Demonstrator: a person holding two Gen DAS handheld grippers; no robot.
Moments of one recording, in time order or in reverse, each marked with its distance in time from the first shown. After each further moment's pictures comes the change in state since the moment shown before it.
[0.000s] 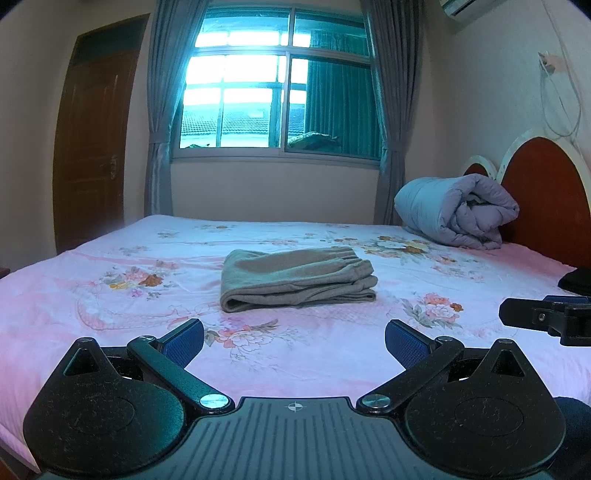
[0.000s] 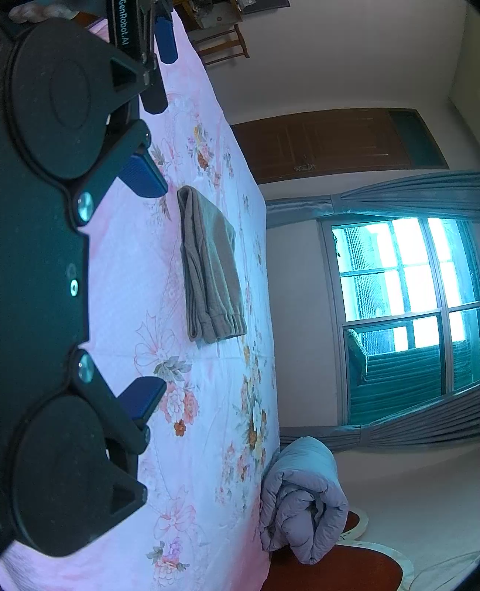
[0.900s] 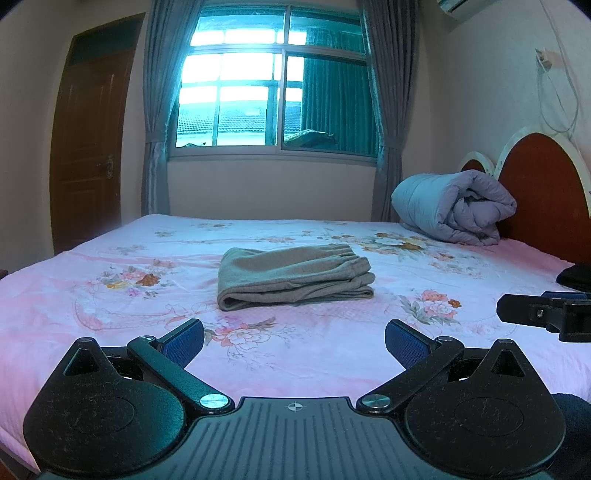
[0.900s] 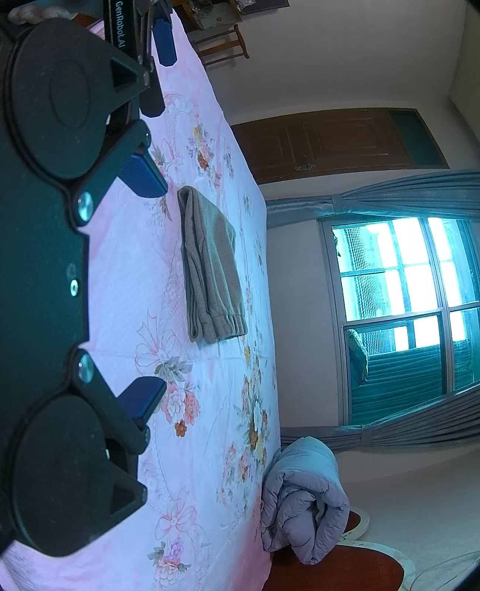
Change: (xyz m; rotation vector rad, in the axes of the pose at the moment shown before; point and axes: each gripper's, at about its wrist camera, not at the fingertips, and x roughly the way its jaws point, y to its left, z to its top) left arm 0.003 0.001 0.000 0.010 0.007 -0.010; right arm 0.000 0.000 0.000 0.002 0.000 0.000
